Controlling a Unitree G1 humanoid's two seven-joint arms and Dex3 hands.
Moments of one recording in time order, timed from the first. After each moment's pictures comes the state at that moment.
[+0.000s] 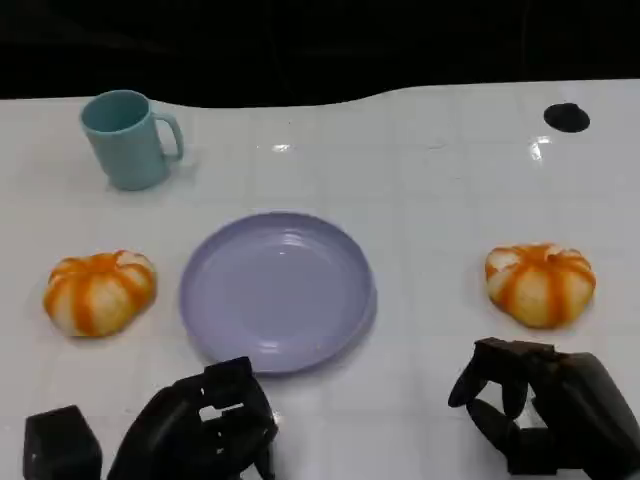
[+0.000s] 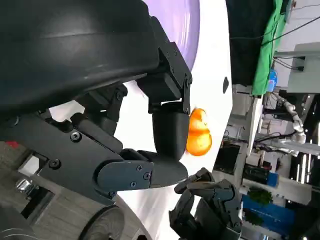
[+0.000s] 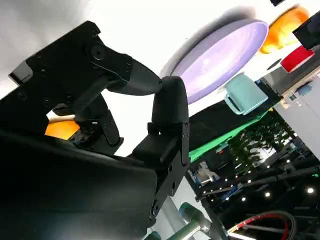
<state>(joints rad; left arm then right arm) 0.05 0.03 -0.01 0.40 -0.30 -0.30 -0.66 -0.06 -0.29 0.24 0.48 -0.65 -0.82 -0.44</state>
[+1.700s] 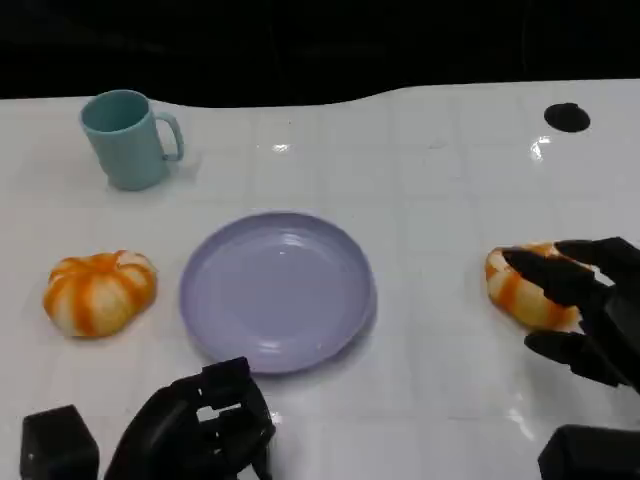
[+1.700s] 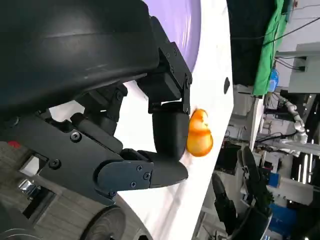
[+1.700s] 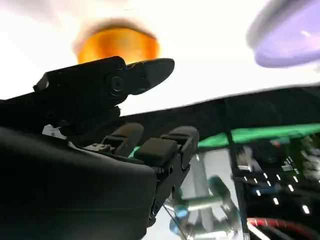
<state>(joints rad) 0.05 0.03 -0.01 0.40 -0.30 -0.30 -0.67 -0.08 -0.43 0.17 0.16 -0.83 -0.31 -0.33</state>
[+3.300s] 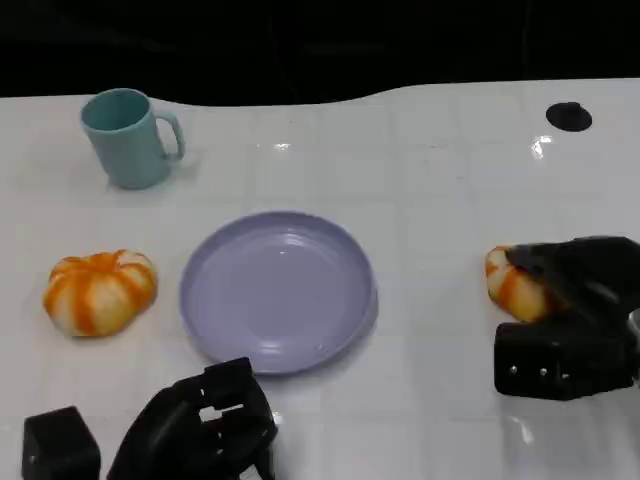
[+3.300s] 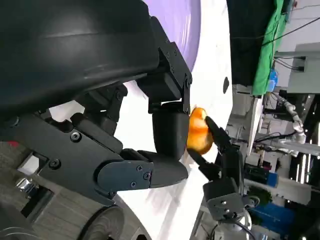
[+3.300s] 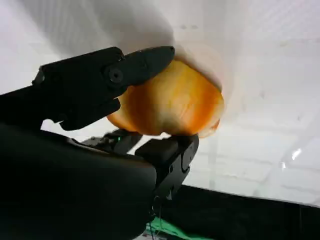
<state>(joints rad) 0.05 0.02 -0.01 0.39 -0.30 -0.30 -0.67 -0.52 -0.38 0.42 0.71 -0.84 -0.09 -0.14</state>
